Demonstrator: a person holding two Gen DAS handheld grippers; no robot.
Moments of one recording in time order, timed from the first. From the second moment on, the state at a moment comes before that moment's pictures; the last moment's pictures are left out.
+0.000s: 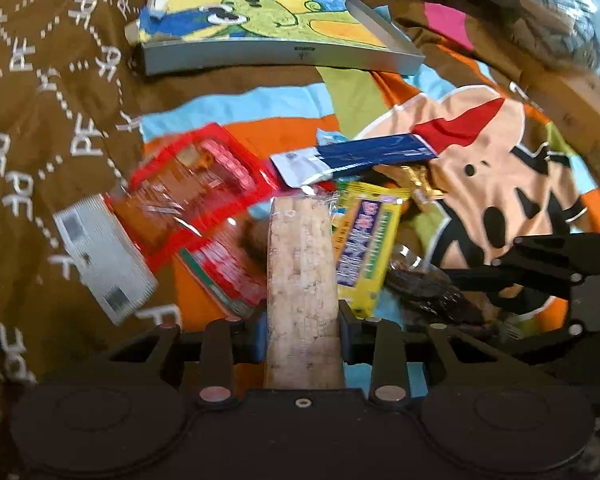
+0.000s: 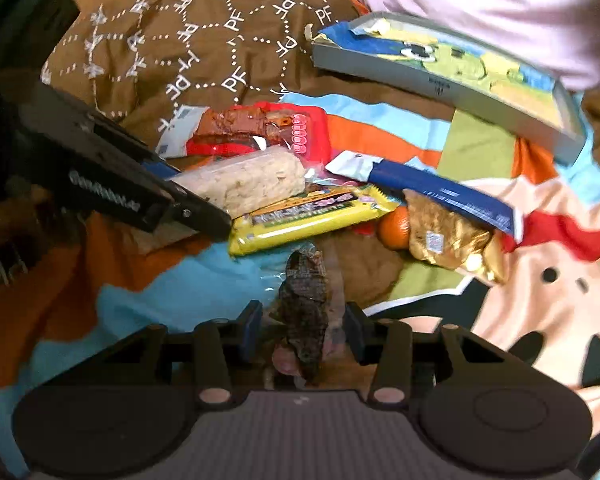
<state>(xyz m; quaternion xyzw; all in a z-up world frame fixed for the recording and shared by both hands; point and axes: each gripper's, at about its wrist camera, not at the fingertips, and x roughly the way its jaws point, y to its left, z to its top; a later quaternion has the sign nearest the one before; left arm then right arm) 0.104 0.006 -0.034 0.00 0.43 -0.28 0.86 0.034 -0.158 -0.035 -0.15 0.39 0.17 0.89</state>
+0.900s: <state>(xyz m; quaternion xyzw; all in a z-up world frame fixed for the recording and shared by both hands) 0.096 0.019 -0.008 -0.16 0.35 -0.27 0.88 0.021 -0.164 -0.010 -0.38 0.24 0.07 0.89</state>
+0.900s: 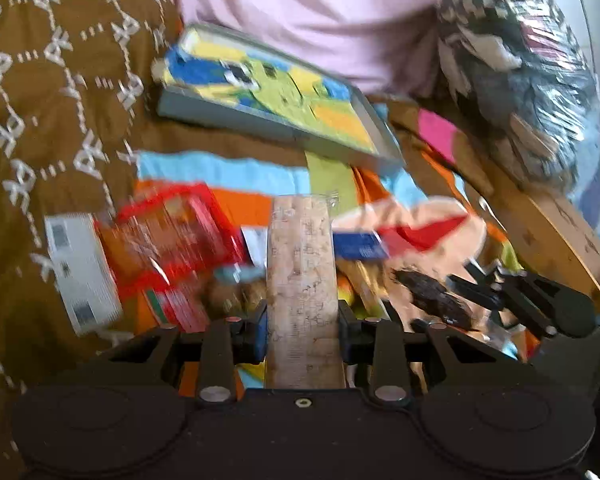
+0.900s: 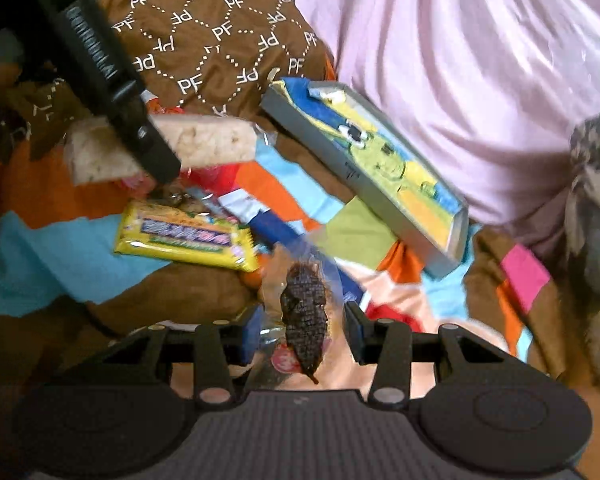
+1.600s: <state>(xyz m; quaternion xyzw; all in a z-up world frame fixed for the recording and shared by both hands) 0.289 -0.031 0.060 -0.16 0.27 -0.16 0.94 0.214 -0.185 0.038 -0.41 0.17 0.05 0.89</state>
